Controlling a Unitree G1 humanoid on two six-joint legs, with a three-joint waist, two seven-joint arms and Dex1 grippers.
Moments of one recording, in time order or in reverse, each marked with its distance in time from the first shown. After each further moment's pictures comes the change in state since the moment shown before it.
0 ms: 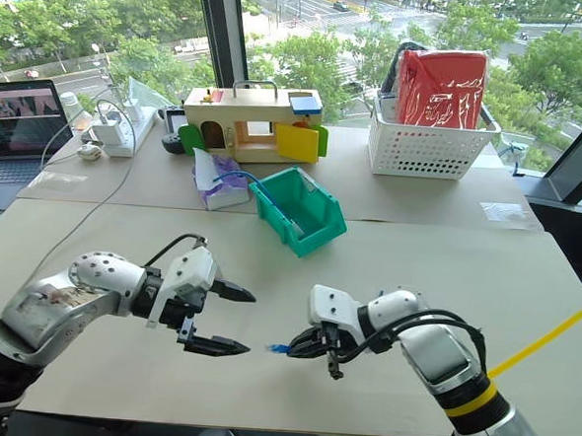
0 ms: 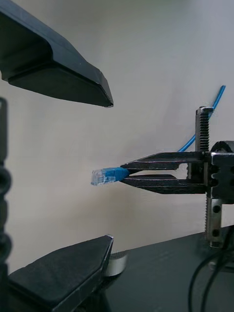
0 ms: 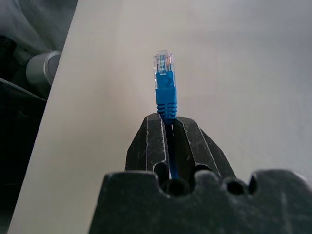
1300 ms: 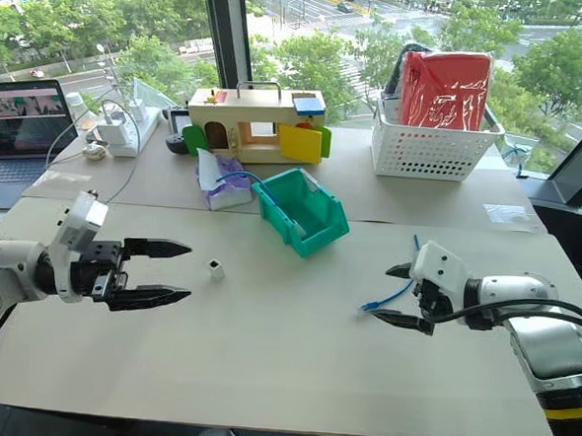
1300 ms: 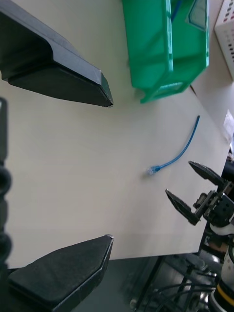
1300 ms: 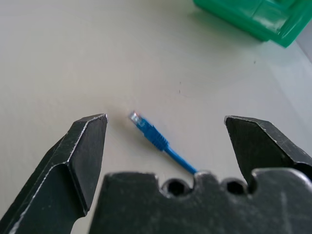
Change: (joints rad) left arm 0.098 0.093 0.483 0.082 -0.355 0.098 -0.032; right arm 0.100 -0.293 -0.371 0.281 0.089 -0.326 -0.097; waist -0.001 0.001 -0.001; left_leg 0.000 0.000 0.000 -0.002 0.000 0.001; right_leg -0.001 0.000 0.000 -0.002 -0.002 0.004
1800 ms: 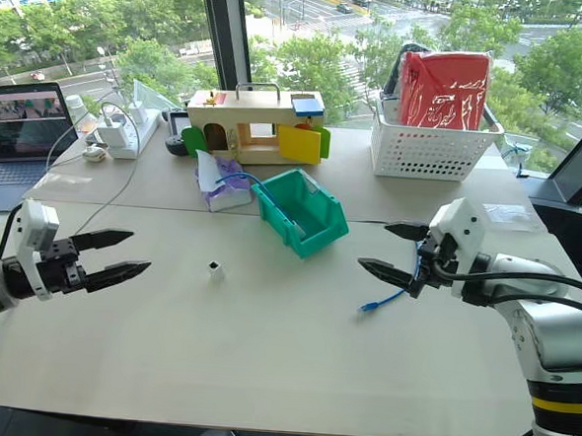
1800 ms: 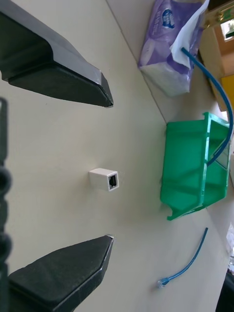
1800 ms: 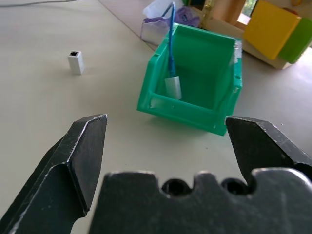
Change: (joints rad) left arm 0.192 -0.067 0.173 0.286 0.167 -0.259 0.059; right arm -0.003 0.079 -0.172 -0.269 0.298 0.302 -0.181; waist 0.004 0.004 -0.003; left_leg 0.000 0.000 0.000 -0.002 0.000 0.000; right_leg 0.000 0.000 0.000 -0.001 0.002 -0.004
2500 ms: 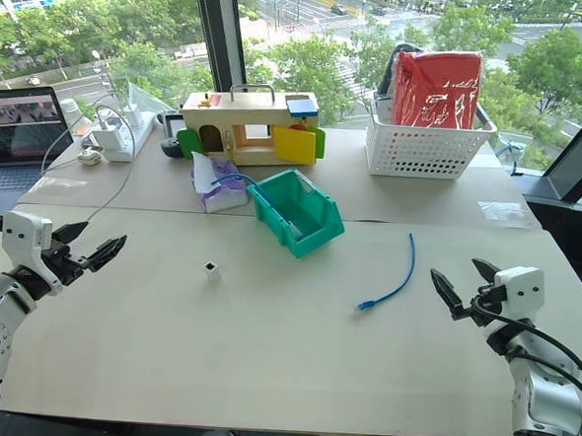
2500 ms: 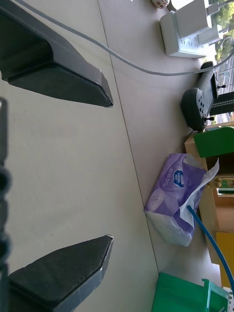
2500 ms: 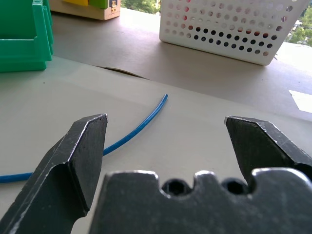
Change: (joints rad) left arm -0.060 -0.181 0.048 0.228 0.189 -0.259 0.451; right arm 0.231 0.253 -0.279 0.437 -0.175 -0.527 -0.294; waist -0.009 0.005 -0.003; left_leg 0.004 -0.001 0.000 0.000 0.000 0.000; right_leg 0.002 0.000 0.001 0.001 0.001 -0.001
